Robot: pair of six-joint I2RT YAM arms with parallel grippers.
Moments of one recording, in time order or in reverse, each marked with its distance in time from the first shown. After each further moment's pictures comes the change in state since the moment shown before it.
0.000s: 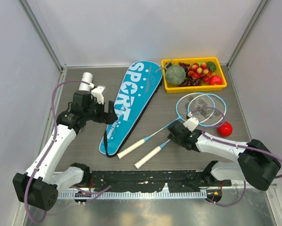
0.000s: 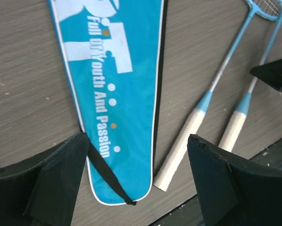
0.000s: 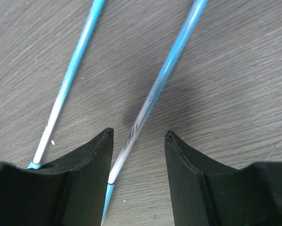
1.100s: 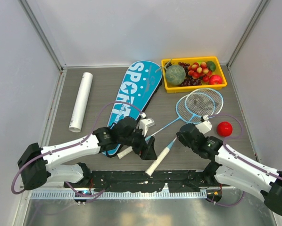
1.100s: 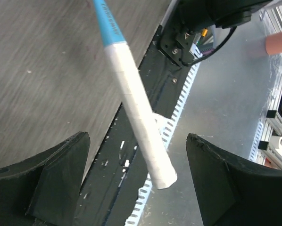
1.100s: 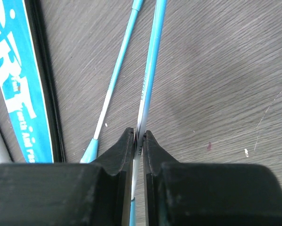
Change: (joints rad) left arm -0.713 0.125 -0.230 0.449 0.183 -0.345; right arm 0.013 -0.401 -0.046 -0.172 0.018 0.169
